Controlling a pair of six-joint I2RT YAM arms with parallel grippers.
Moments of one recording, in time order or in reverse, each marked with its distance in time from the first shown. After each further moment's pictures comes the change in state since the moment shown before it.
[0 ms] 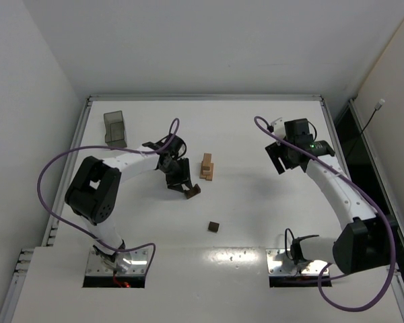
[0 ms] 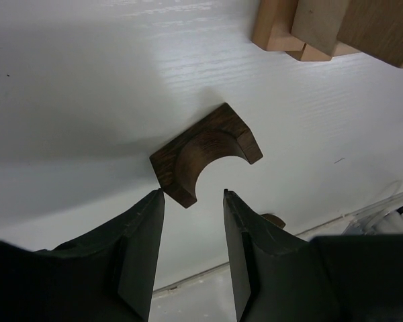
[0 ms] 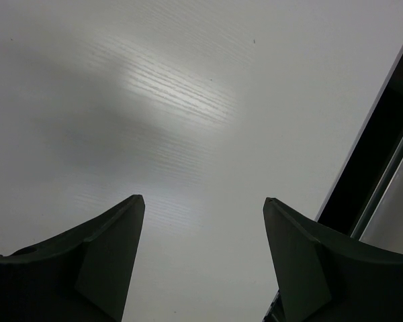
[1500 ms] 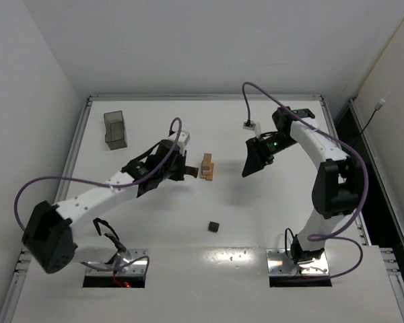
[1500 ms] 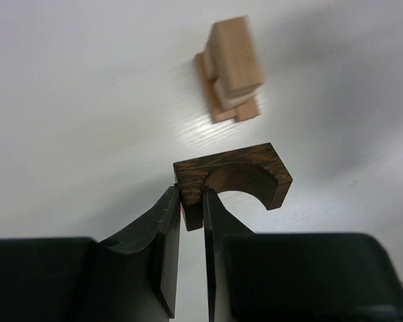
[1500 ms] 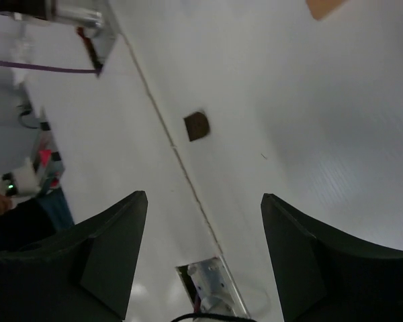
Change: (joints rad) left arm -0.158 -0.413 -0.170 0.242 -0.429 0.305; right arm -0.037 0.452 0.362 -0.524 -1.033 -0.213
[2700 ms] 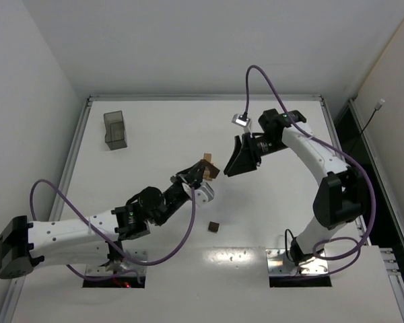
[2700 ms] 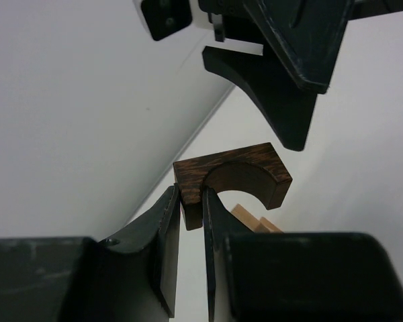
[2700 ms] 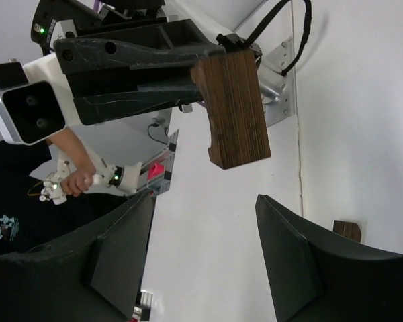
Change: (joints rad) left arm -0.553 -0.394 -0.323 0.781 -0.309 1.004; right arm 0.153 -0.063 0.021 -0.101 -0.621 -0.086
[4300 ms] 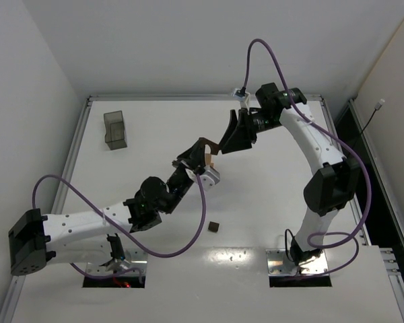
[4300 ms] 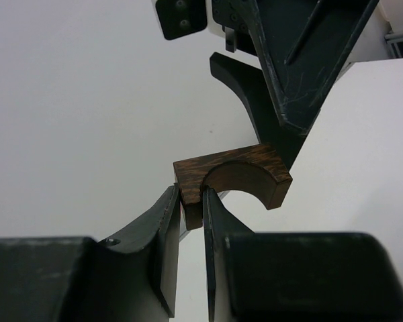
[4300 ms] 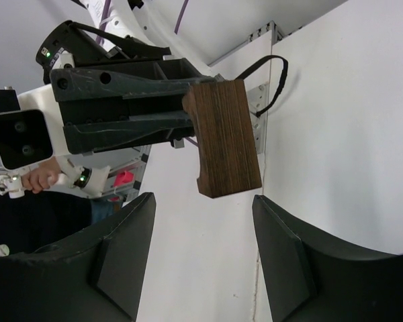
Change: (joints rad) left arm 0.080 0.149 0.081 0.285 -0.048 0.174; right arm 0.003 0.150 0.384 -0.042 -0.004 0.002
